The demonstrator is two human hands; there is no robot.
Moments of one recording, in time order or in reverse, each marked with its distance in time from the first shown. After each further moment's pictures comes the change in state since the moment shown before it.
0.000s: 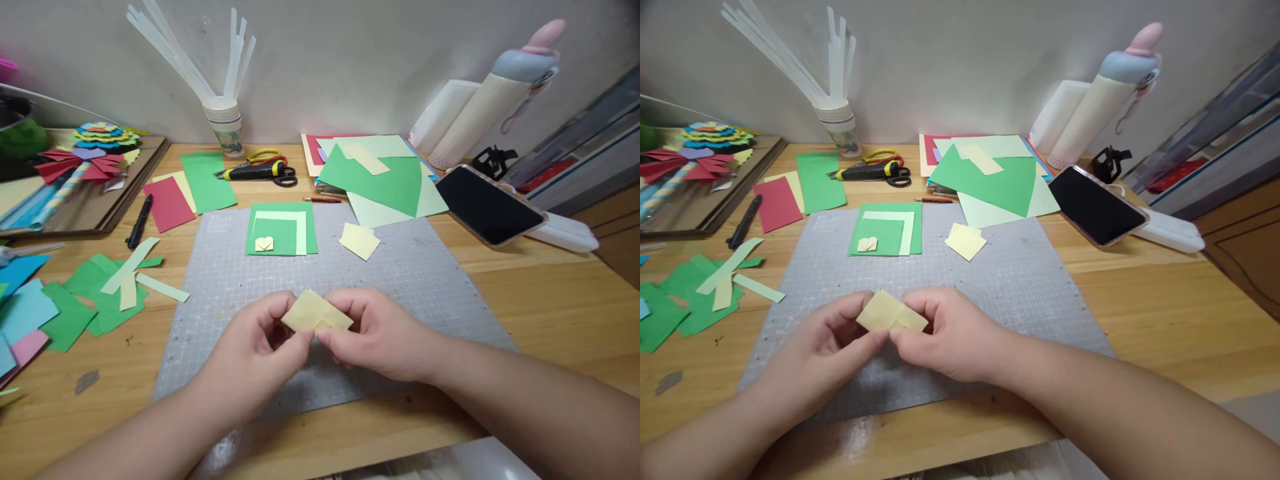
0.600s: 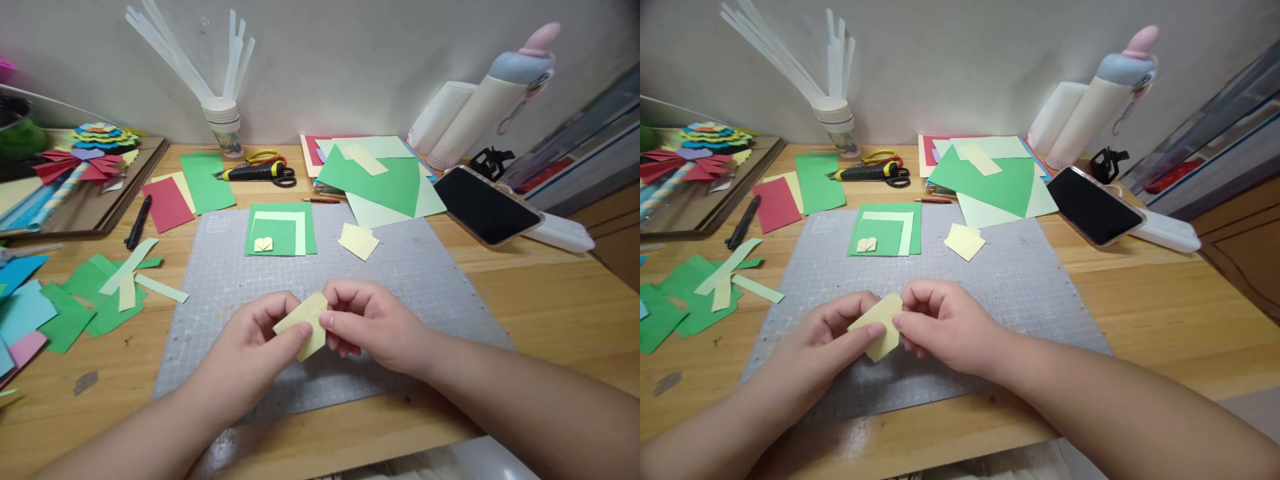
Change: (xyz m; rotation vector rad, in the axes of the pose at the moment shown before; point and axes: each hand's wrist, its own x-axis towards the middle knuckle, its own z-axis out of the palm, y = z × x) left_hand 0.000 0.008 -0.001 -0.109 -0.037 -0.075; right_hand 0.004 0.002 -0.003 0.158 0.028 -0.060
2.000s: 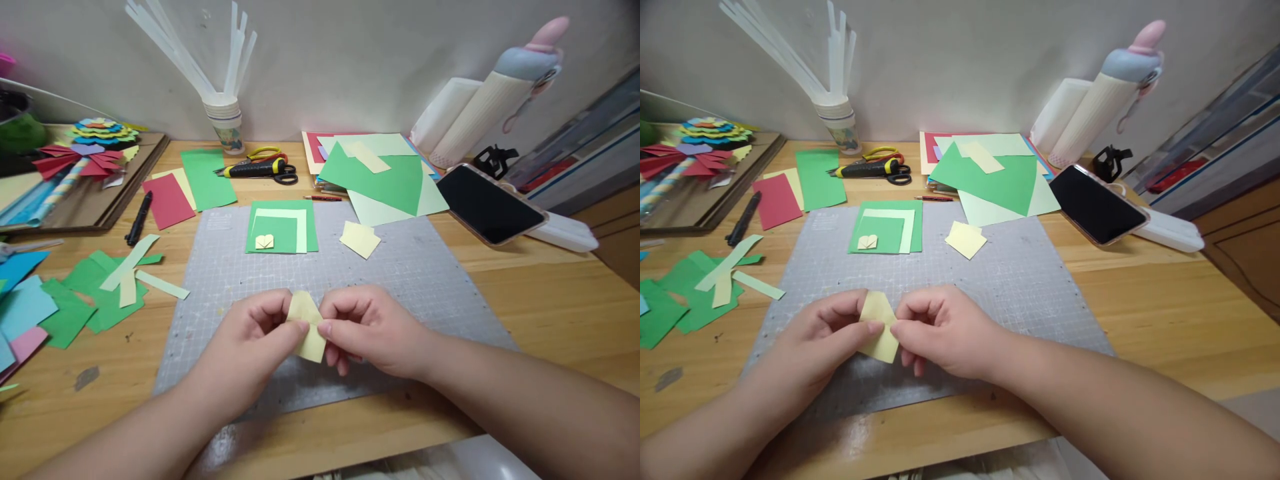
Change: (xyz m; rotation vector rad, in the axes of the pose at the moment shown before) left_hand -0.001 0.001 -0.002 -0.027 0.034 -0.021; right_hand -0.002 0.003 0.004 -0.028 -0.061 0.124
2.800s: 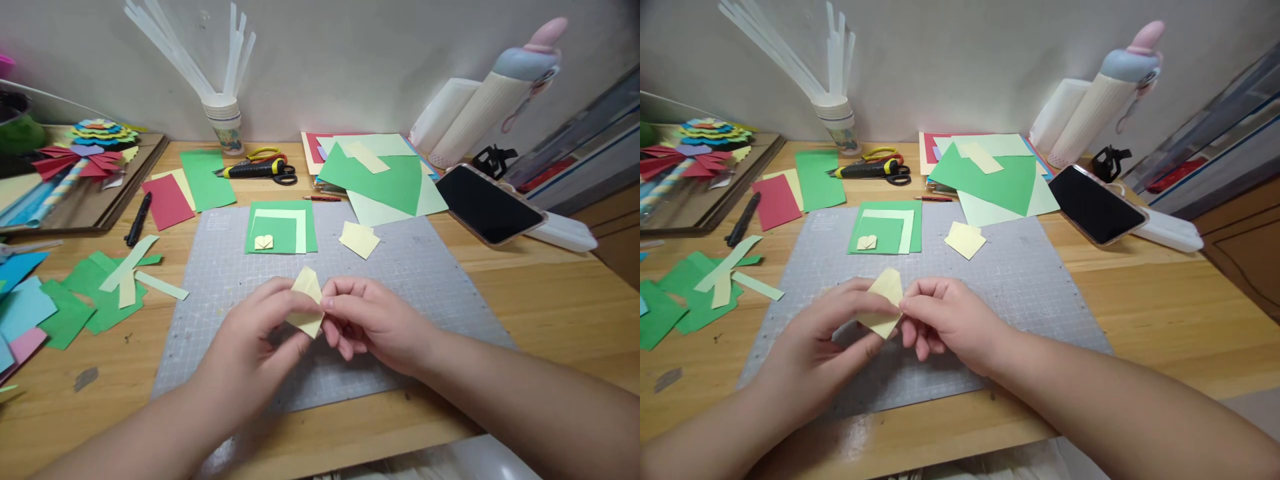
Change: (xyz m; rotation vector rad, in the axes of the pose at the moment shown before) left_hand 0.000 -0.010 -0.006 0.661 0.096 0.529; right_hand 0.005 -0.001 -0.003 0.287 0.072 0.043
